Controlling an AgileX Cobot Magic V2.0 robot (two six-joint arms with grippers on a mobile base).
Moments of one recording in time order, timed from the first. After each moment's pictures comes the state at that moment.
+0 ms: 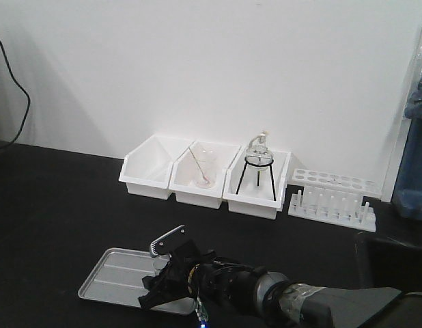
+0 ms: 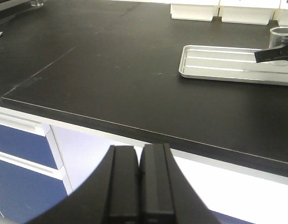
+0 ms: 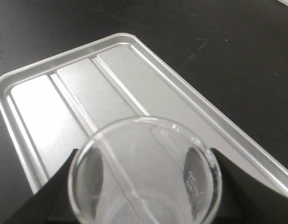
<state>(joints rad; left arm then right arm) 0.05 -0.02 0.03 -0.04 0.36 0.02 0.57 2.38 -1.69 -1.07 -0.17 1.00</state>
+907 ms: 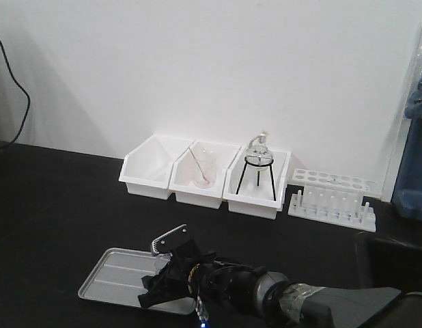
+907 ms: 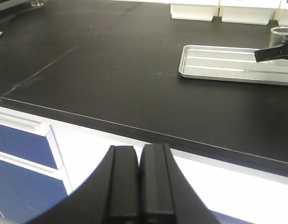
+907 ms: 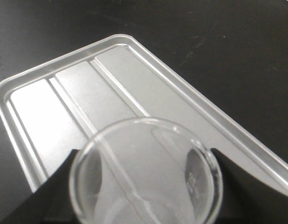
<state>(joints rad) 0.05 -0.02 0.03 -0.04 0.36 0.02 0.57 2.38 -1.69 -1.07 -0.16 1.02</state>
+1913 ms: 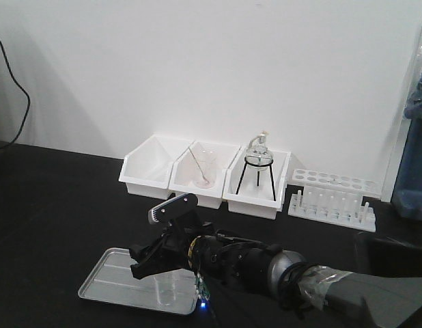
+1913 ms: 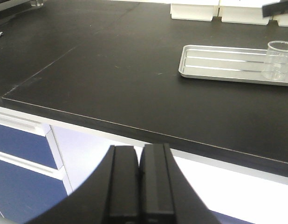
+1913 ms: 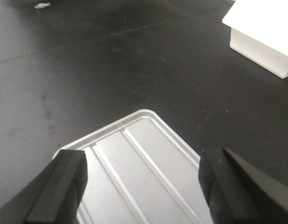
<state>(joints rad) 0.05 -0.02 0.03 -0.04 0.36 0.02 0.57 2.22 -1.64 -1.07 -0.24 1.05</state>
